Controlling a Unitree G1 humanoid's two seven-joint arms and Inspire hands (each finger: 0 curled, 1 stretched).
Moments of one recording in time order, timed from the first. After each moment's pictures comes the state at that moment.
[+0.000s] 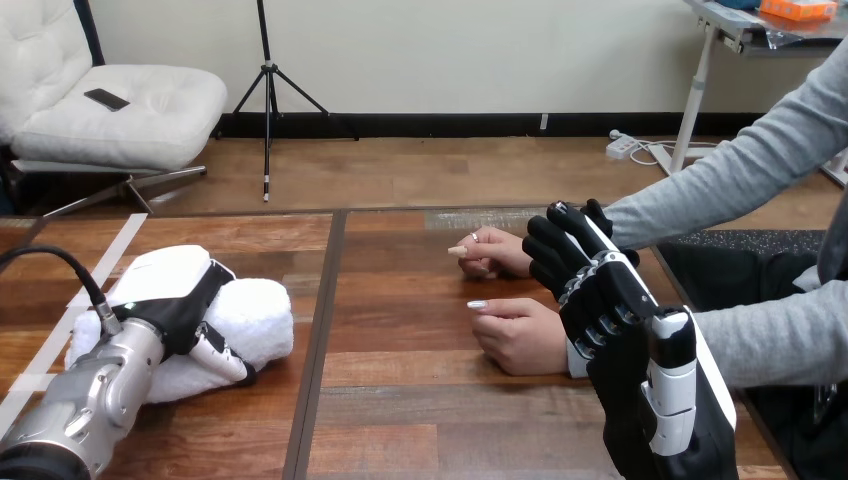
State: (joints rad) left arm -0.57 0.57 -0.38 1.03 0.69 -0.25 0.13; right arm 0.34 -0.08 0.09 -0.12 0.31 -0.53 0.40
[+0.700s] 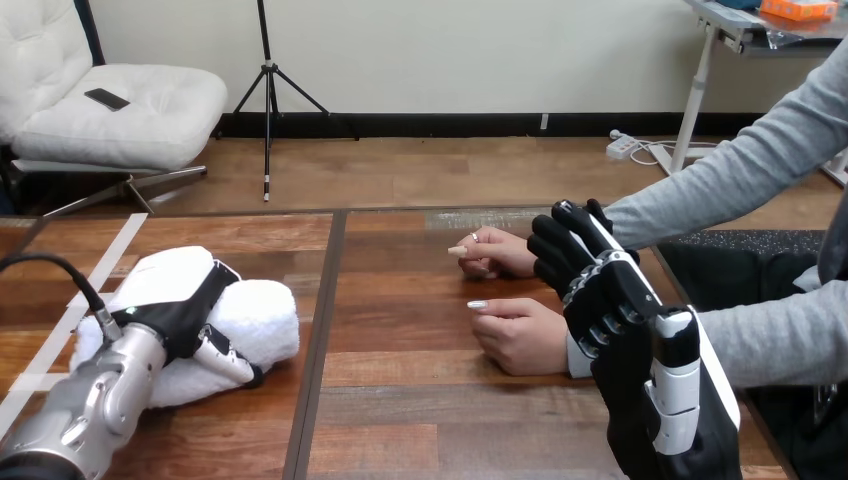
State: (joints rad) left arm -0.55 0.57 -0.38 1.02 0.66 -0.30 0.16; right arm 0.34 -0.08 0.08 -0.12 0.31 -0.53 0.40
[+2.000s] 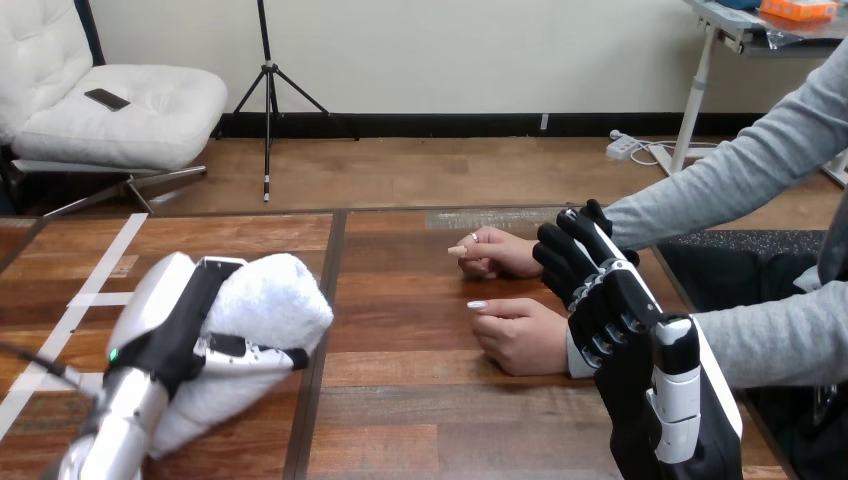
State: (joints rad) left arm -0.17 0.53 -0.17 0.55 0.30 -0.39 0.12; right arm 0.36 -0.09 0.08 -0.12 0.30 -0.52 0.40
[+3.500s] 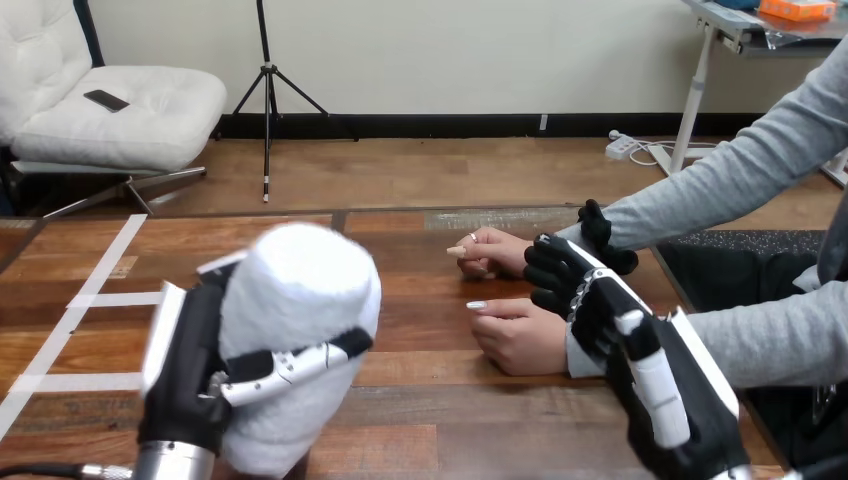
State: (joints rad) left arm 0.17 0.29 -0.10 0.07 -0.08 -0.56 0.06; right arm 0.22 -0.21 0.01 0.05 0.21 -0.52 0.43
